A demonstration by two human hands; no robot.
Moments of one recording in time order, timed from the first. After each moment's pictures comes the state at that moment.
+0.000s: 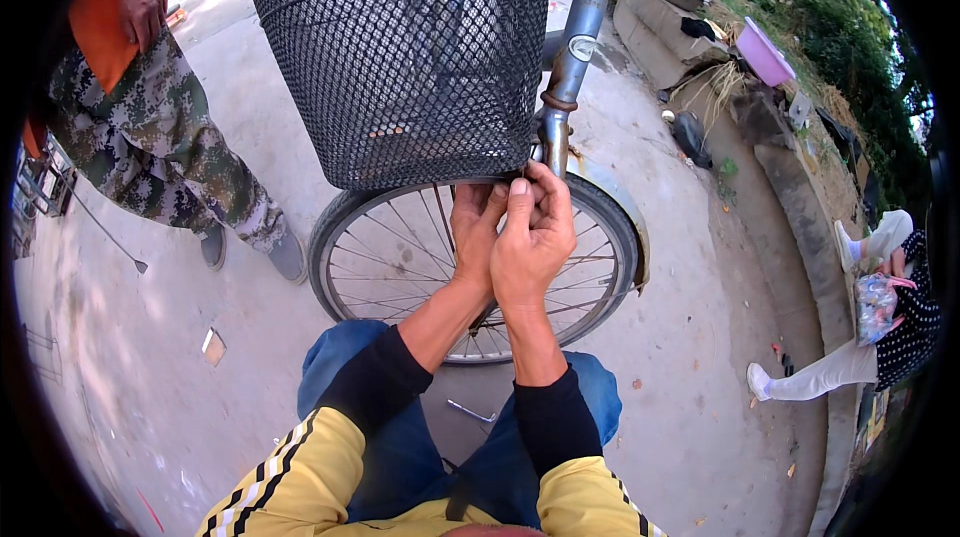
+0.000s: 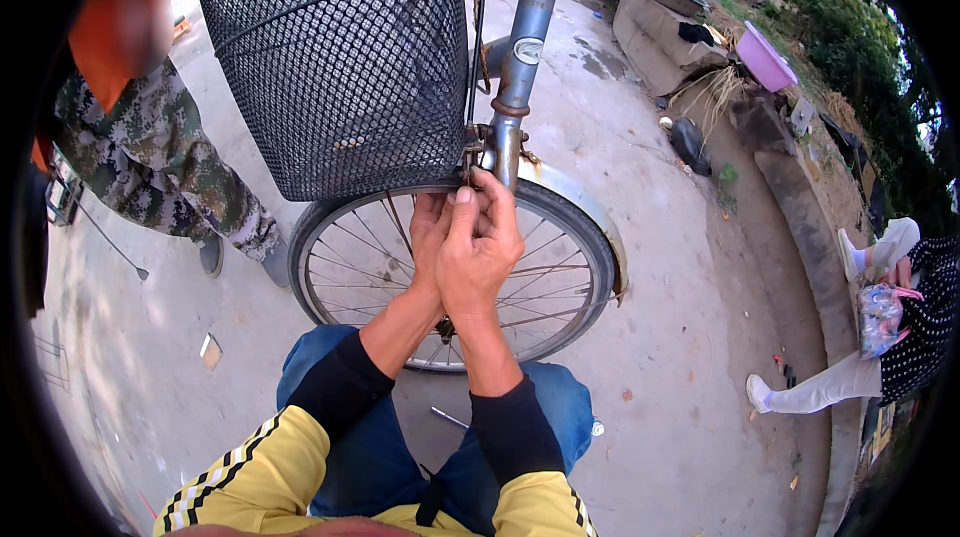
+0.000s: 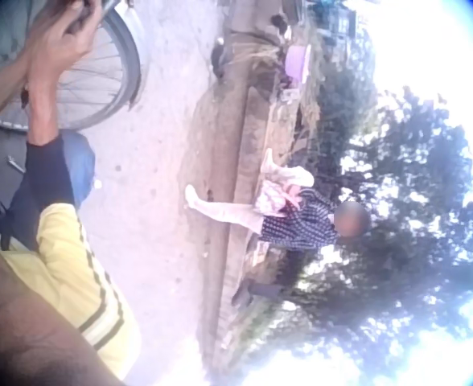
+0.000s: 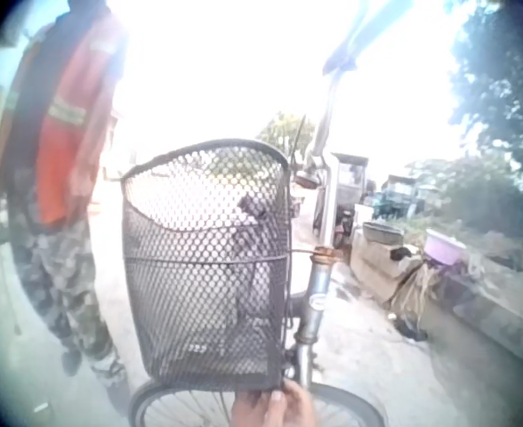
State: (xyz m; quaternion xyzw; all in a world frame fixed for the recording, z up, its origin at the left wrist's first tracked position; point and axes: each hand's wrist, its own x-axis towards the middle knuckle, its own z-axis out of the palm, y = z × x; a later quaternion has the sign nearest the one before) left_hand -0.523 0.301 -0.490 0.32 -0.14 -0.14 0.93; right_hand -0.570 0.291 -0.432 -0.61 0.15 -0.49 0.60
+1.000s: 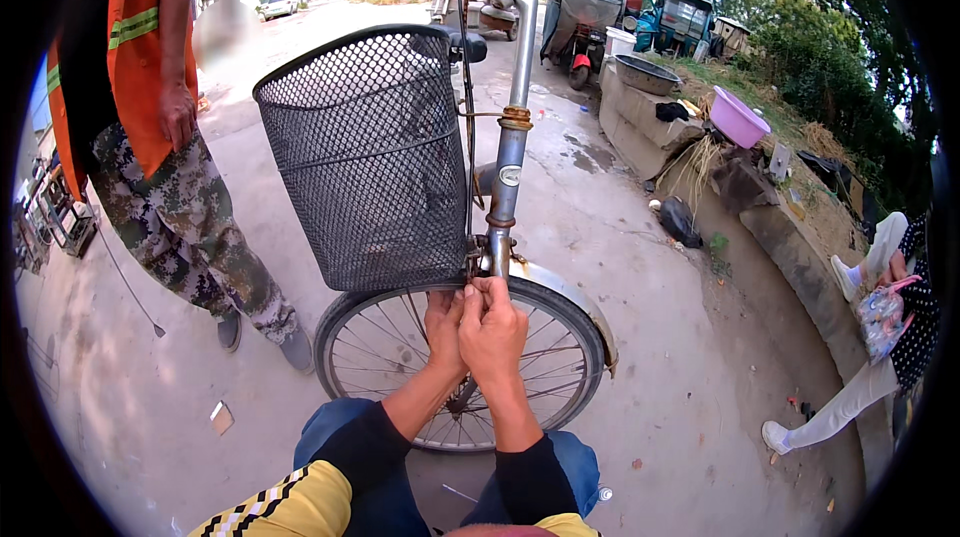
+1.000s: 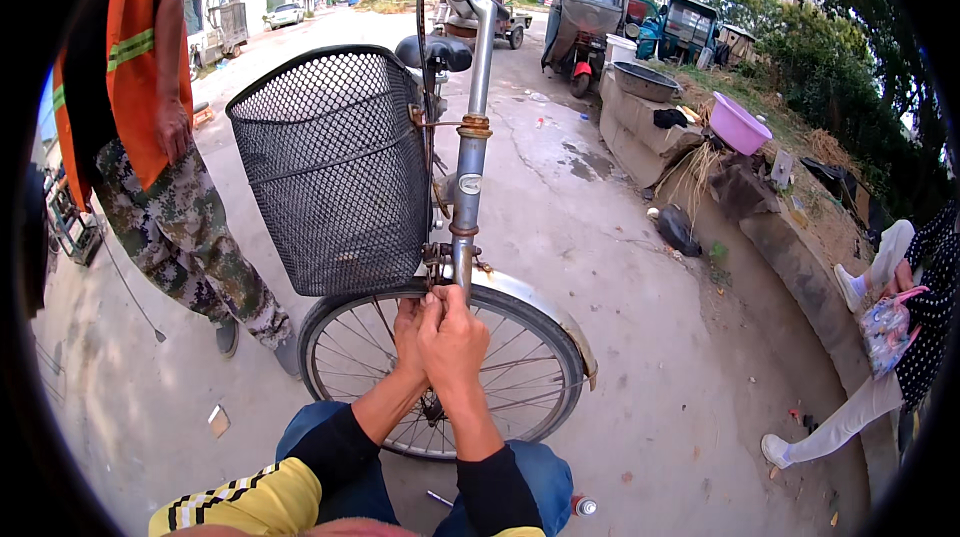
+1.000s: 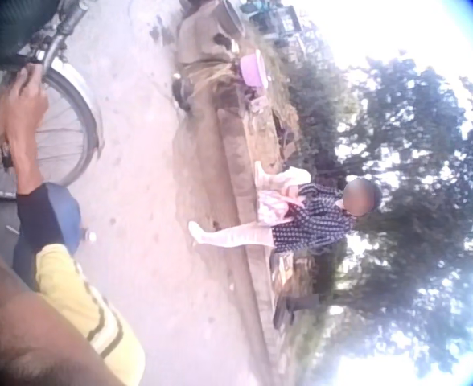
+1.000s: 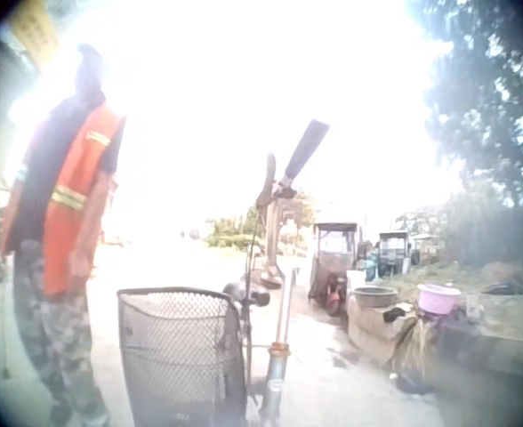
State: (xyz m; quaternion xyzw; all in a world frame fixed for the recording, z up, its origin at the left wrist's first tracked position) left_hand -0.523 0.301 -0.491 0.34 -0.16 -0.13 0.92; right_hand -0.582 0.265 -0.416 -0.77 0.15 -0.46 0.41
